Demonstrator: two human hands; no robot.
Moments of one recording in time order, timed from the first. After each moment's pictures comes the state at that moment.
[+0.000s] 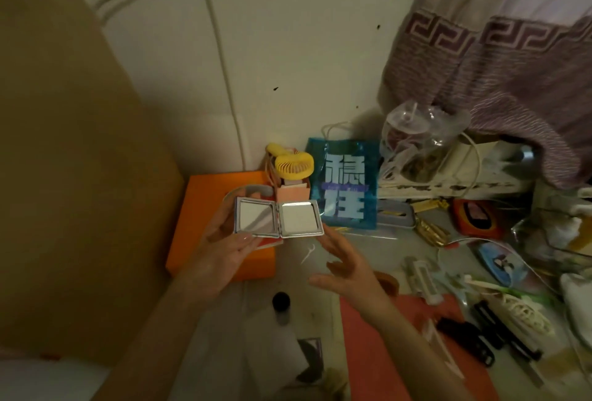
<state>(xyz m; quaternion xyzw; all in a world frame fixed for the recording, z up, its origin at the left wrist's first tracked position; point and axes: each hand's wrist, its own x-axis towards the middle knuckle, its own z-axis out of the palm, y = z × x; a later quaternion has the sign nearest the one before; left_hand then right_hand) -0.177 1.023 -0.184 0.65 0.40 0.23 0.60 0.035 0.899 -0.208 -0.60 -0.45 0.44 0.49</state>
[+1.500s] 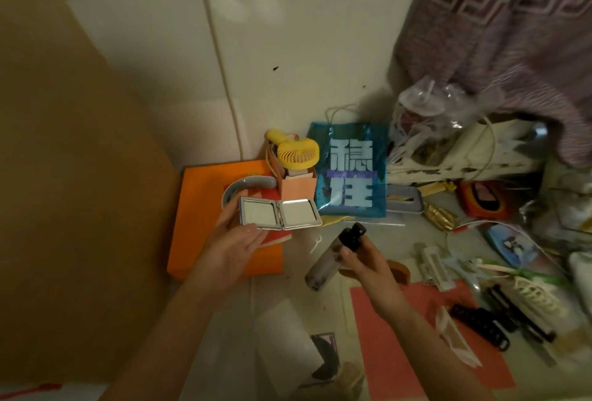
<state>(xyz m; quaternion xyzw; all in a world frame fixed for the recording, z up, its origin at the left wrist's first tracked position) -0.163 1.057 -0.195 0.43 0.31 0.35 0.77 0.040 0.922 -0.256 -0.63 -0.31 0.44 0.56</state>
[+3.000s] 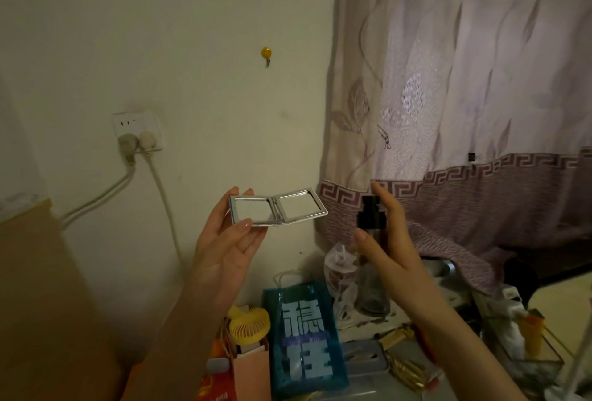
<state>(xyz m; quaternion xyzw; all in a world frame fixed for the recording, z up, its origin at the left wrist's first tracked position) -0.036 1.036 0.047 0.46 0.01 0.46 0.76 0.136 0.883 0.028 -0.52 -0.56 0.04 0.64</state>
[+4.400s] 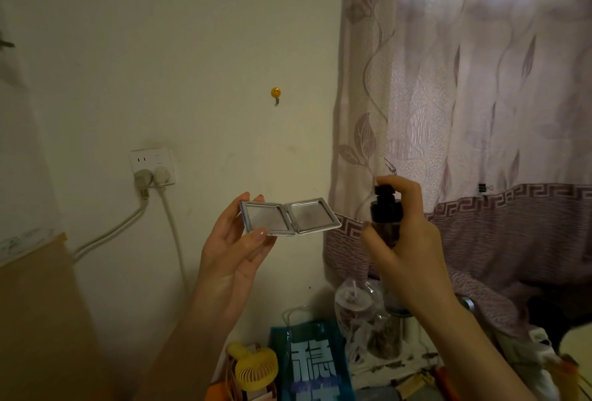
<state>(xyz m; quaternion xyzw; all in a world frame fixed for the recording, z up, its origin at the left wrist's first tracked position) -0.032 1.031 0.091 0.51 0.00 0.49 0.70 0.129 0.892 0.091 -0.53 -0.54 -0.19 0.62</state>
